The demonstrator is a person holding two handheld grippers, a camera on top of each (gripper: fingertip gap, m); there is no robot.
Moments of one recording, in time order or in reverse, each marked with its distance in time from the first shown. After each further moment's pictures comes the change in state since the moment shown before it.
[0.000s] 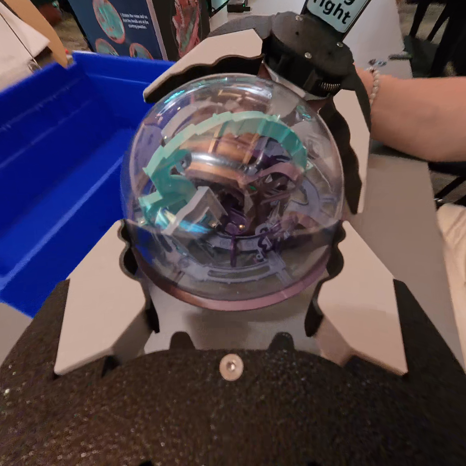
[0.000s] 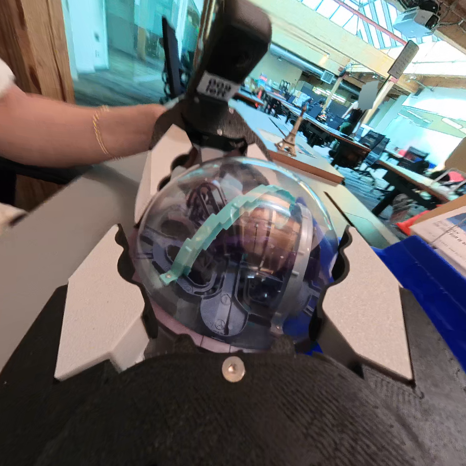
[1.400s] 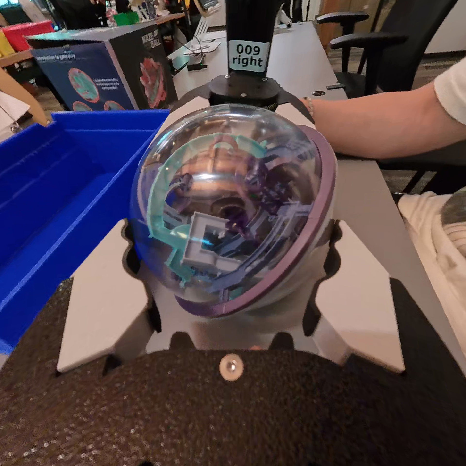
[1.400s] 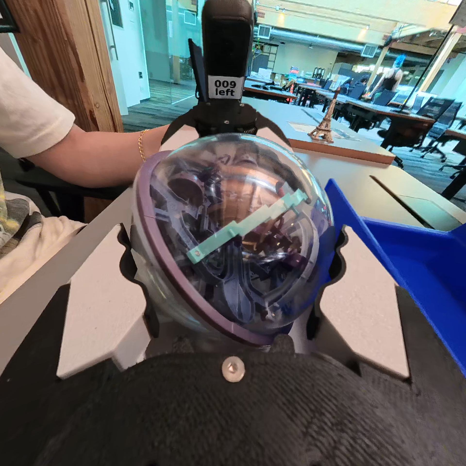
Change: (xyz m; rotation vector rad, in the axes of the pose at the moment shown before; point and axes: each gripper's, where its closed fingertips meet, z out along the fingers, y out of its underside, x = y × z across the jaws) left arm 0.018 -0.011 -0.012 0.145 0.129 0.109; right arm -0.012 0.006 -0.007 0.012 -0.131 0.183
